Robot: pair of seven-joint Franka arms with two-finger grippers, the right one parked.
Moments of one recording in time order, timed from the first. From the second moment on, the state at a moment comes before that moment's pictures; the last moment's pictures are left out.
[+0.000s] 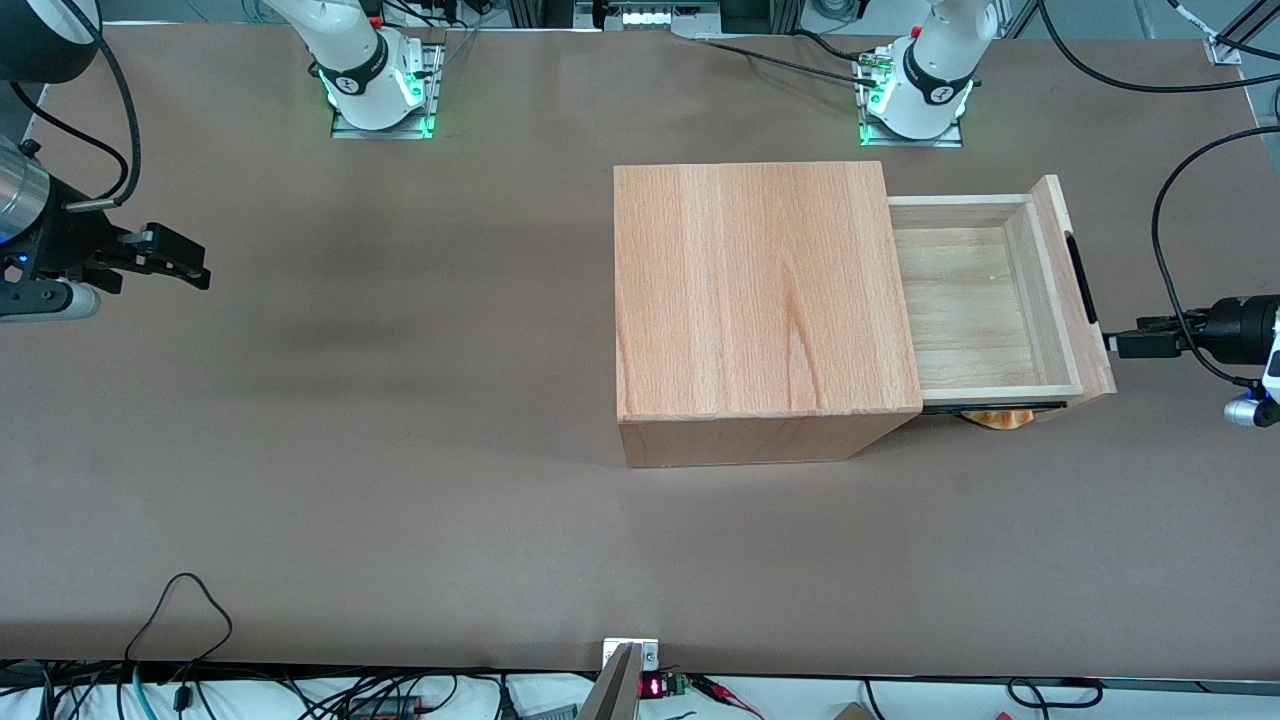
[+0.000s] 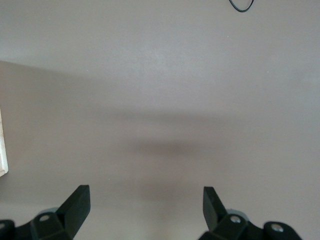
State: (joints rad) arm 0.34 0.44 -0.05 -1.44 -0.27 1.45 0.00
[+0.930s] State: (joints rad) arm 0.34 0.42 -0.06 -1.26 -0.25 1.36 0.00
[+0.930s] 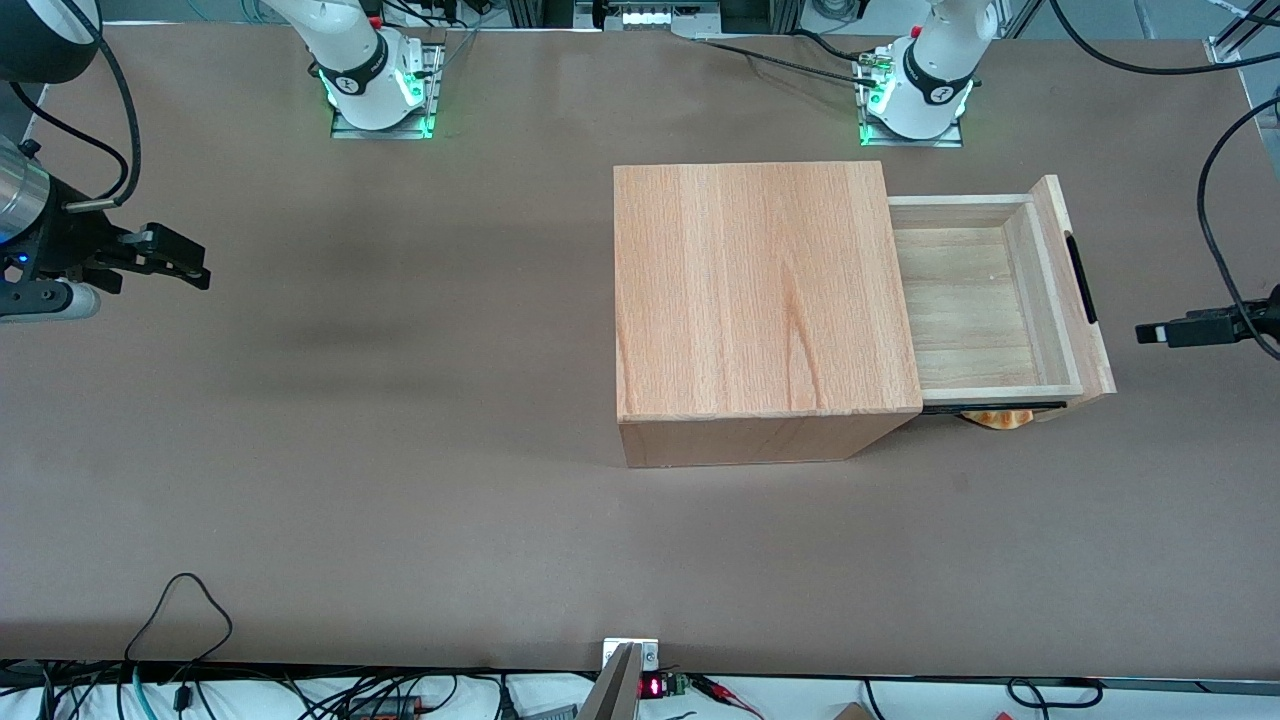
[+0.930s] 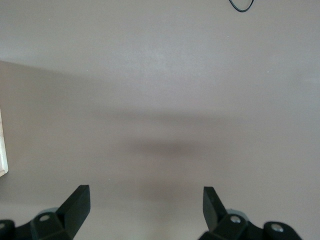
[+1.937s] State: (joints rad) arm 0.18 0.32 -0.11 -1.25 -0.15 1.34 -0.01
